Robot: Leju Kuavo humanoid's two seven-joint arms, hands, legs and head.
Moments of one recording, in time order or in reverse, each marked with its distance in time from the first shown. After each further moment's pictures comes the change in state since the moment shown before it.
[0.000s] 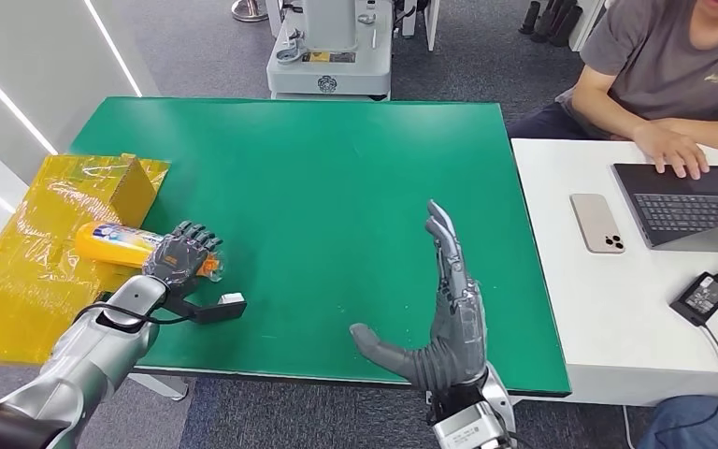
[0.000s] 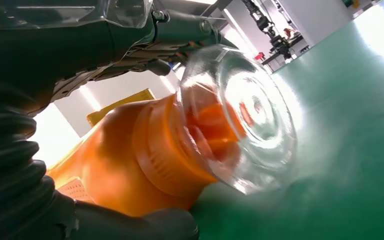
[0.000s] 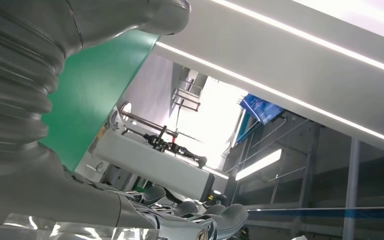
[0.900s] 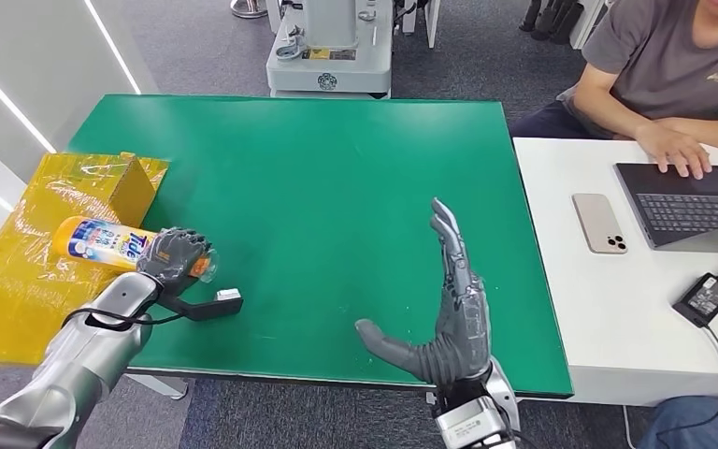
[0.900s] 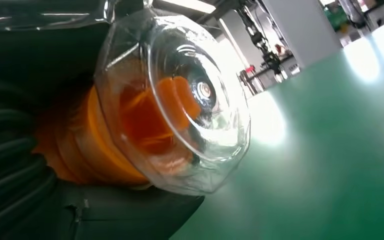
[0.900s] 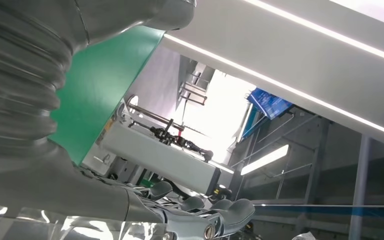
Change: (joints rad) left arm 0.040 0.009 0.105 -0.100 0.056 0.051 -0.133; right arm -0.024 -0.030 0.000 0.018 -0.013 -0.024 -0.013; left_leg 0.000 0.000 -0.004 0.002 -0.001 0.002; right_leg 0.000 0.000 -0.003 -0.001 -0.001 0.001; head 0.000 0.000
